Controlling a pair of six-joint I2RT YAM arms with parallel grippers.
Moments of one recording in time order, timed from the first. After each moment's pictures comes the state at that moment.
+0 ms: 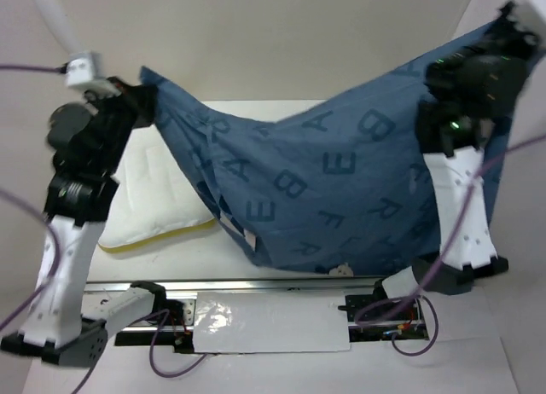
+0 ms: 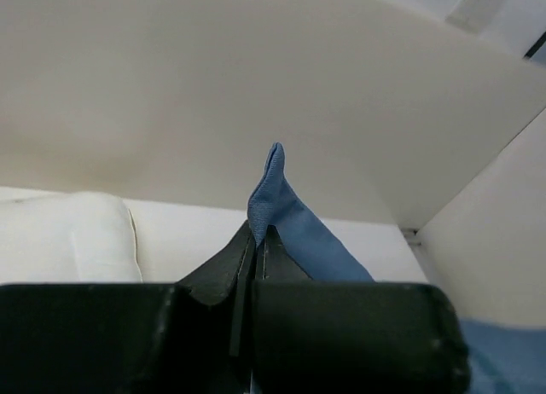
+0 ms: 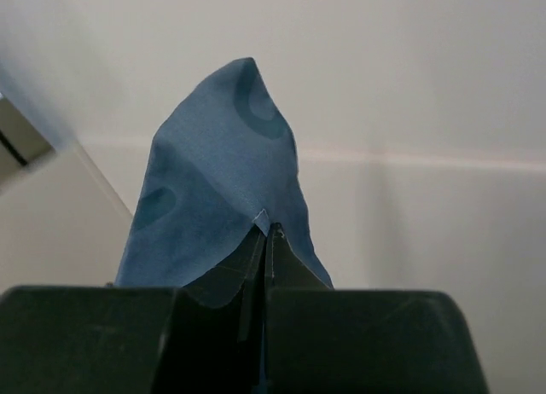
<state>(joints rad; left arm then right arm) -0.19 0.98 1.54 -0.38 -0.09 -0.35 0.25 1.44 2.15 0.33 1.27 -0.68</state>
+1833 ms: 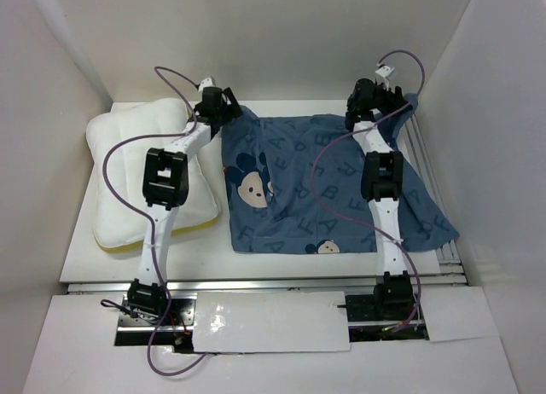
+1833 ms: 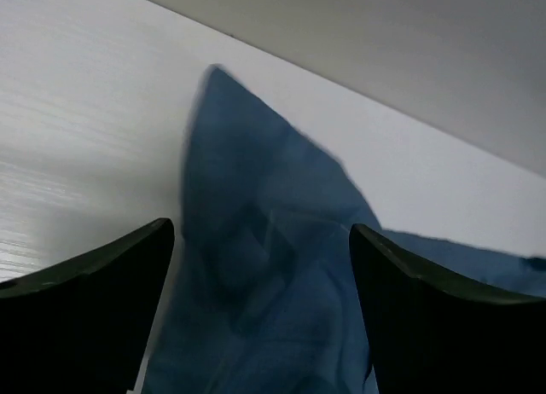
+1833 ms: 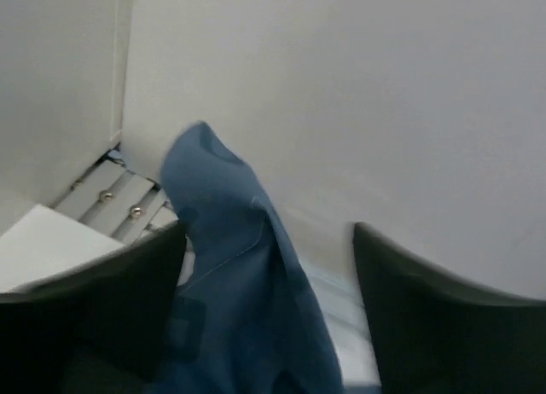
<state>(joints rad) -0.19 2.56 2.18 -0.08 -0.14 -0.60 0.05 2.83 2.49 0.60 1.33 -0.57</state>
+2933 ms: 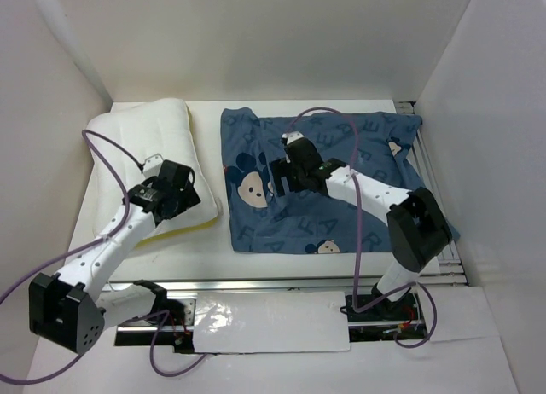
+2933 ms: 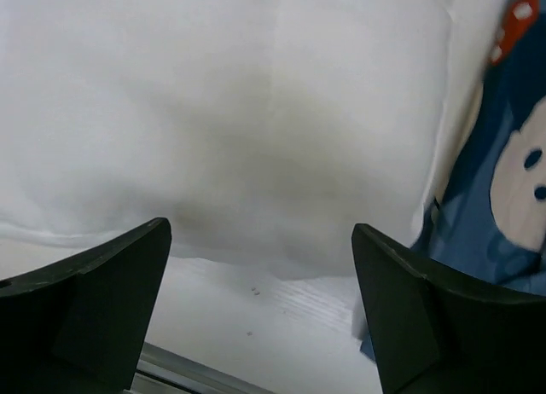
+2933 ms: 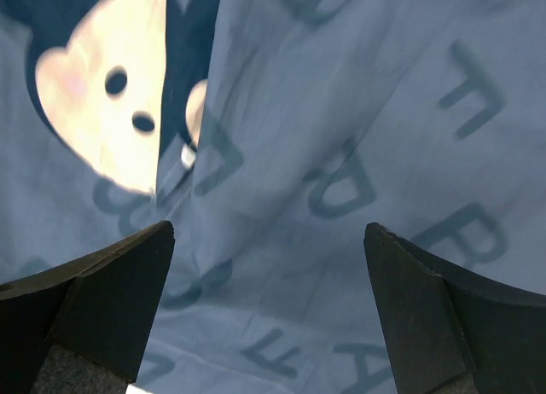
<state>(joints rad) -0.33 1.08 0.86 -0.76 -0.43 -0.76 0.62 1.65 1.17 -0.33 0.17 0.23</state>
